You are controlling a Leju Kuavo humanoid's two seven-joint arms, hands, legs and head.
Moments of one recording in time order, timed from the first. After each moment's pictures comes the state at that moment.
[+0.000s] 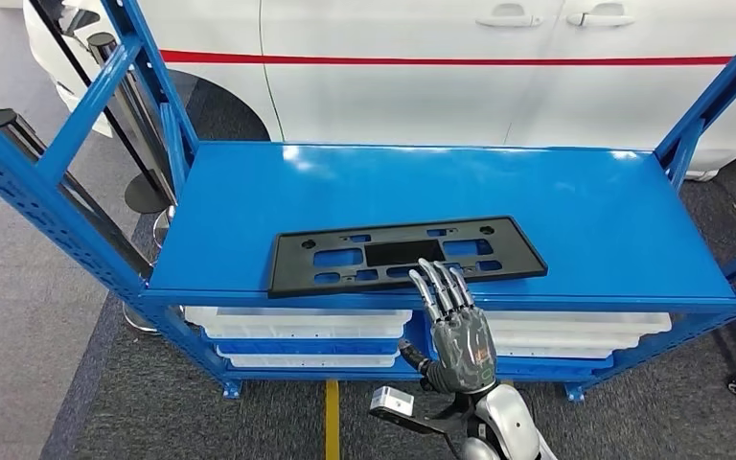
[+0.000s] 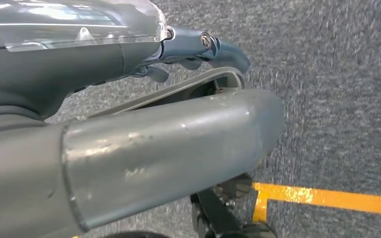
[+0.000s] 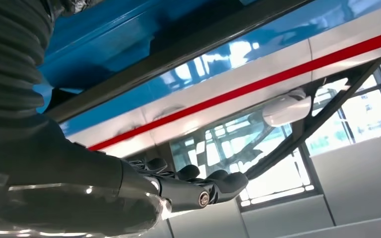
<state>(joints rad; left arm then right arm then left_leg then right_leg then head) -0.02 -0.09 0.78 -0.23 -0.79 0.08 -0.40 -0.07 -0.03 0.43 -1.46 1.14 -0.70 -0.17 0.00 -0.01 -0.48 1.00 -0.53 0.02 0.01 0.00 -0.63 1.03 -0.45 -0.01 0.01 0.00</state>
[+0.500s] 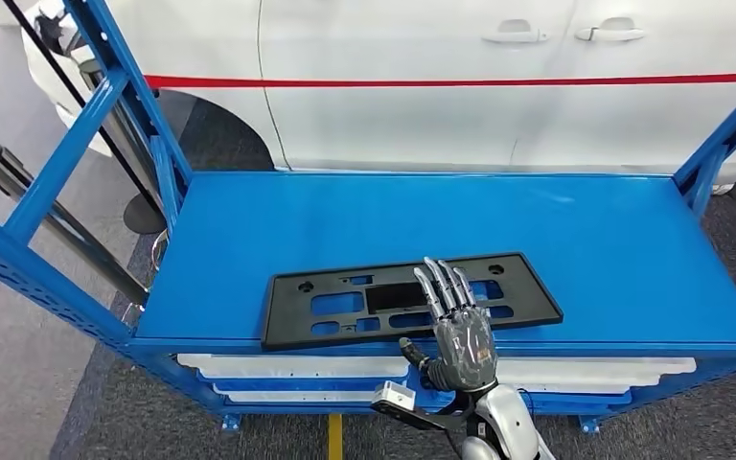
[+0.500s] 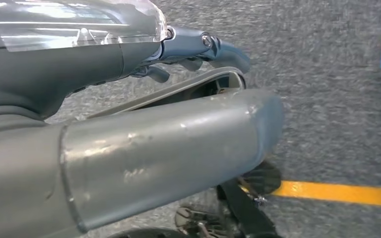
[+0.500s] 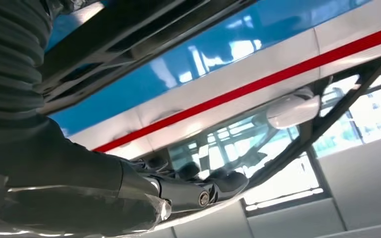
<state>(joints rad) -0.01 -0.08 0.78 -0.22 -0.80 0.08 -0.39 -0.08 -0.01 0.43 -1.44 1.15 -0.70 -0.16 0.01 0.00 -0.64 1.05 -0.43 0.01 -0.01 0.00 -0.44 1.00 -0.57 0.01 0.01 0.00</state>
